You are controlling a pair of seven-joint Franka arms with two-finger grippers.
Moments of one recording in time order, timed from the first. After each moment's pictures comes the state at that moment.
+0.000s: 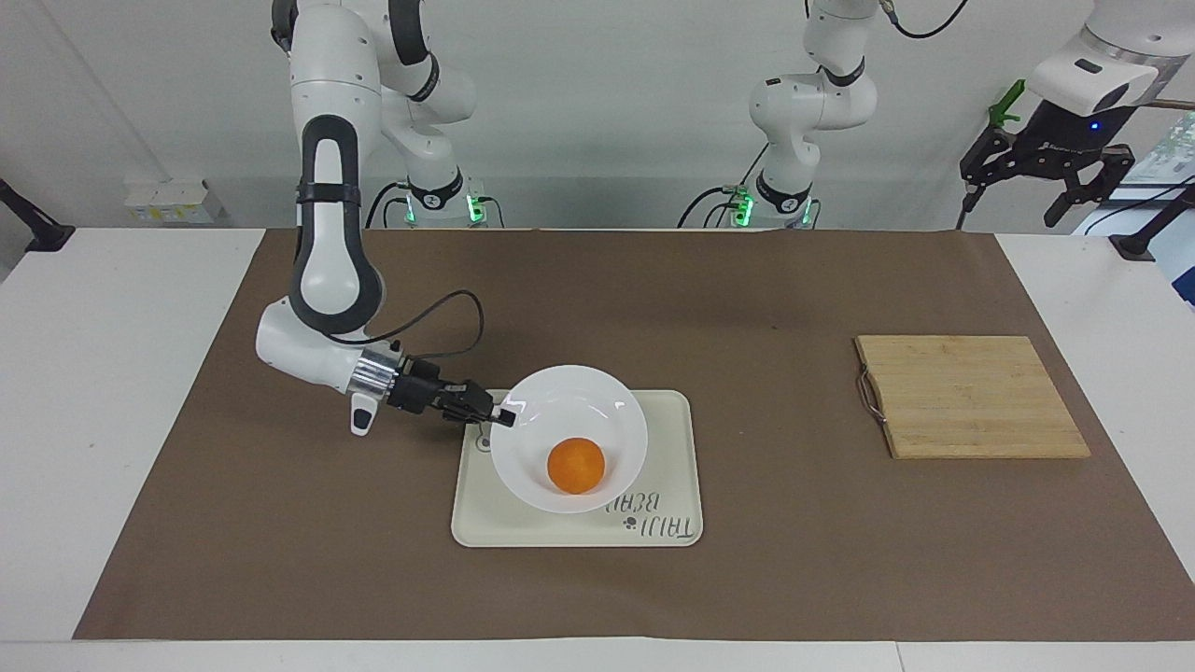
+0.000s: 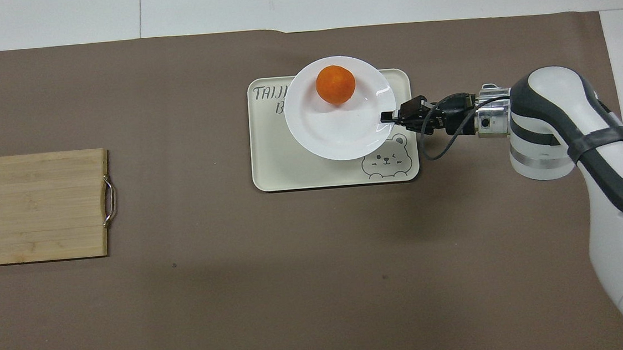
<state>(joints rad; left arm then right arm) 0.00 -0.02 0.03 -1.41 0.00 1.44 0.39 0.09 0.47 -0.05 -1.80 1.36 2.03 -0.48</state>
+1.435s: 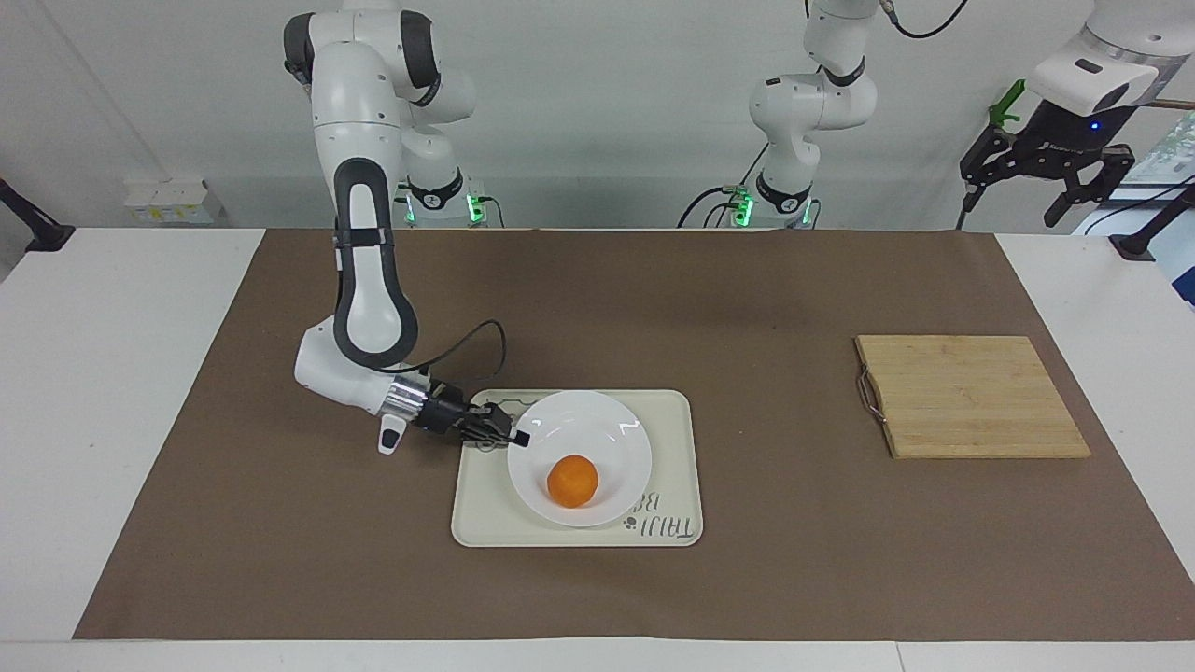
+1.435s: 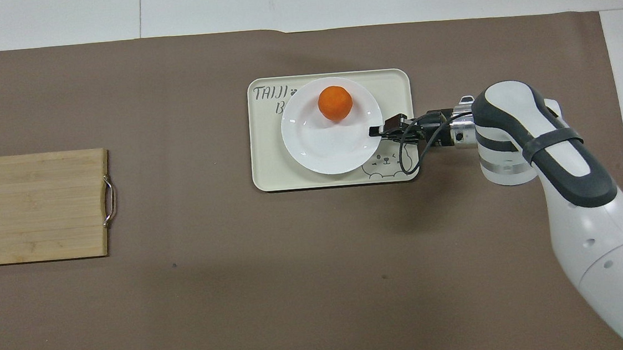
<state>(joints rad) 0.00 -0.02 0.03 -1.41 0.00 1.44 0.39 0.13 0.56 -0.05 -1.81 1.35 2.12 -0.60</state>
